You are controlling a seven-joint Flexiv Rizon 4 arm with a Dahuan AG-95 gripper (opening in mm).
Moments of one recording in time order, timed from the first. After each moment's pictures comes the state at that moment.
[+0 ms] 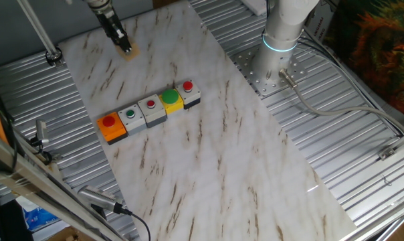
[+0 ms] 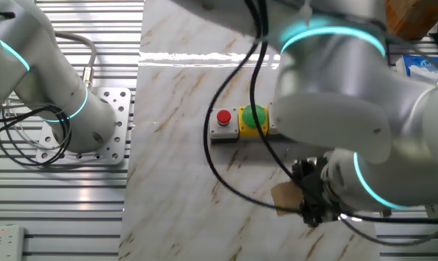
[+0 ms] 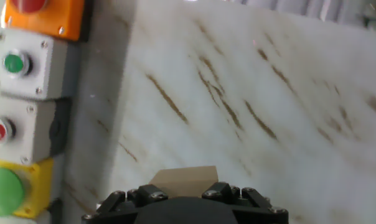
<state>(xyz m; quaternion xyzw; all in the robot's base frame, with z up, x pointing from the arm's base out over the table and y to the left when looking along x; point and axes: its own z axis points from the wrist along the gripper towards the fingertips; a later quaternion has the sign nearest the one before) 0.520 -0.215 0.153 0.07 -0.99 -0.04 0.06</state>
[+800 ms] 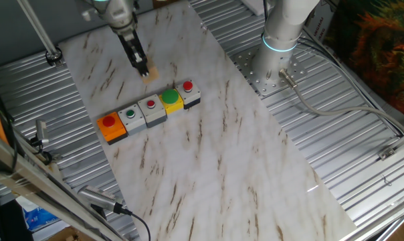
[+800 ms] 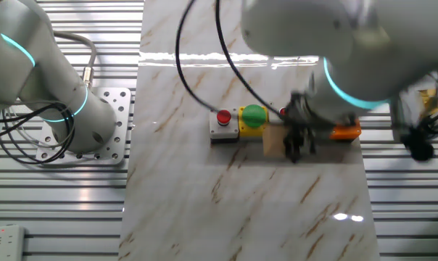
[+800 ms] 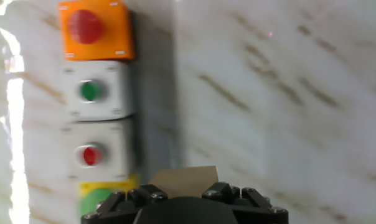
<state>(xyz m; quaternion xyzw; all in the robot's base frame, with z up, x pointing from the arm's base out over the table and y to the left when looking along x) 0.501 -0.079 0.168 -0.03 -1.00 -0.04 0.05</state>
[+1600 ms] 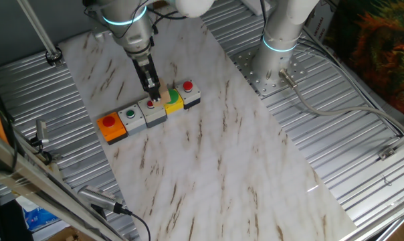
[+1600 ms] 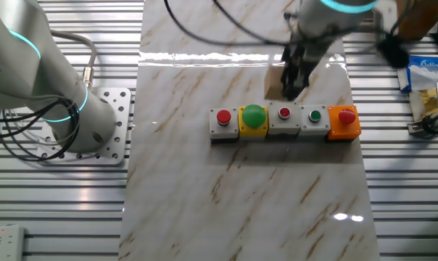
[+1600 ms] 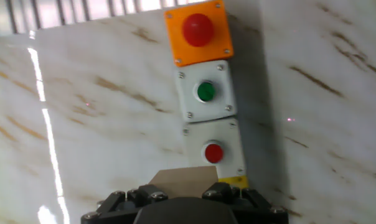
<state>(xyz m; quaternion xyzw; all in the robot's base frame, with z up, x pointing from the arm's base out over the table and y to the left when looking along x) 0.516 0.041 0.200 -0.07 -1.00 -0.04 0.04</state>
